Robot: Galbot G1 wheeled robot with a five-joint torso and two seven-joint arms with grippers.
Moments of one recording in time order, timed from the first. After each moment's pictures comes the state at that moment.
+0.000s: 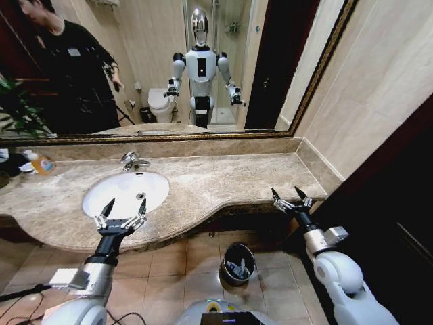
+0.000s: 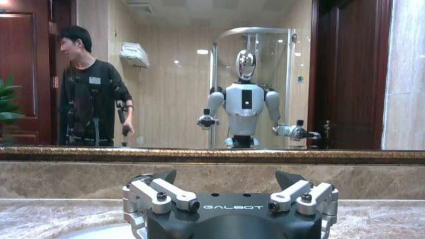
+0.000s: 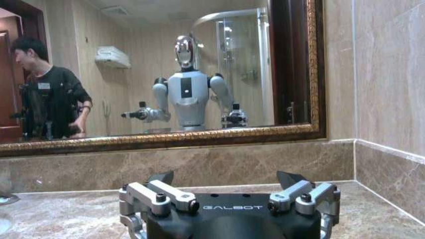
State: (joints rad) left arm 1.84 -1.36 -0.82 -2.47 -0.37 0.04 0.05; right arm -1.55 1.18 0.74 2.15 0.52 -0.03 -0.07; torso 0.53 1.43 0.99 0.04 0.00
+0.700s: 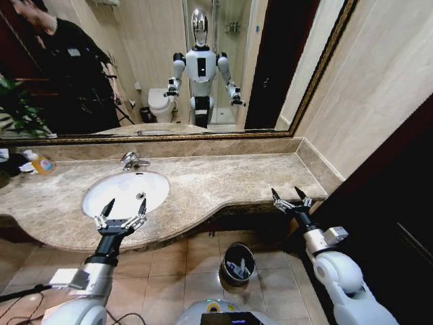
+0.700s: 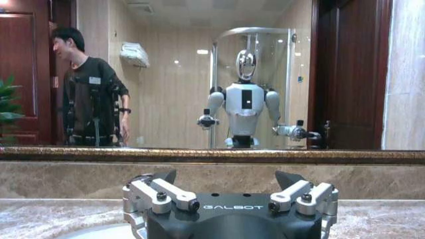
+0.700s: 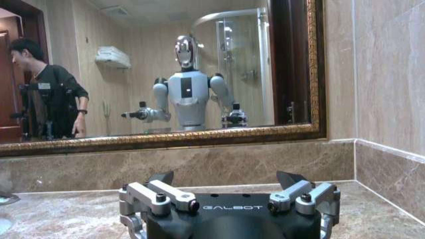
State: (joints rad) left arm 1.84 -1.36 -0.82 -2.47 -0.37 0.04 0.05; right arm -1.55 1.18 0.74 2.15 0.52 -0.03 -0.08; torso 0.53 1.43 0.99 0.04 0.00
